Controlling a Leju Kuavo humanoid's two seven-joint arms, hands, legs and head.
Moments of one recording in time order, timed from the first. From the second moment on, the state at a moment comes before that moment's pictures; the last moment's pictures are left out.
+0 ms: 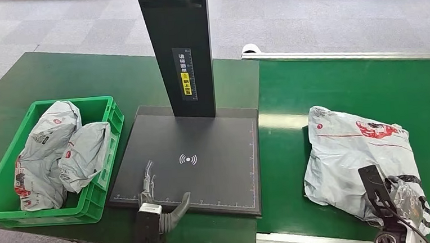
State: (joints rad) left arm -0.02 -0.20 -0.47 -1.11 -0.03 0.65 -0.69; right arm -0.12 -0.06 -0.38 -1.07 0.88 -0.18 0.13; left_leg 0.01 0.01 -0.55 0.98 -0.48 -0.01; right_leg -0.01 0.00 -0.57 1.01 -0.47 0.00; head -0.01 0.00
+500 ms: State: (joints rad) left arm 0.05 -0.17 -0.32 -1.38 -0.23 0.53 -0.61; right arm -0.08 0.04 -0.19 -1.39 0.97 -0.46 0.07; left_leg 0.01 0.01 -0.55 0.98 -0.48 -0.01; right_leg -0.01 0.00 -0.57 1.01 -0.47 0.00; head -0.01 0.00
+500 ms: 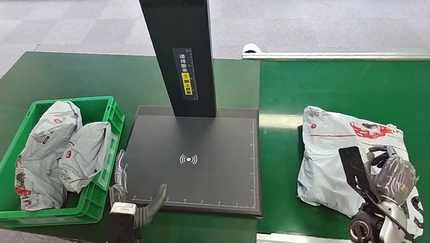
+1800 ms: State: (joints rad) left arm 0.03 -0.17 -0.32 -1.36 -0.24 0.51 -0.57; right arm -0.26 0.05 -0.31 -0.91 0.93 -0.43 0.03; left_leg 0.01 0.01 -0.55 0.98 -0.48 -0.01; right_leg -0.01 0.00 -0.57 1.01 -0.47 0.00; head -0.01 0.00
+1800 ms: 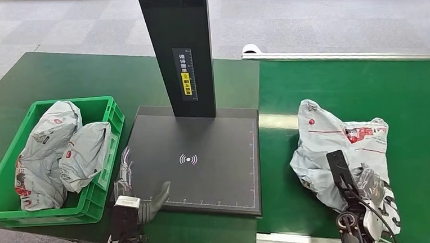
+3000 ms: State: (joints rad) left arm -0.06 -0.17 -0.33 -1.34 -0.18 0.59 -0.65; right arm -0.27 0.19 0.14 -1.27 0.57 0.04 -0.14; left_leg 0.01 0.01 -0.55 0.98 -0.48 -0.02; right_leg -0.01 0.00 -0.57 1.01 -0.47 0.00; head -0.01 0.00
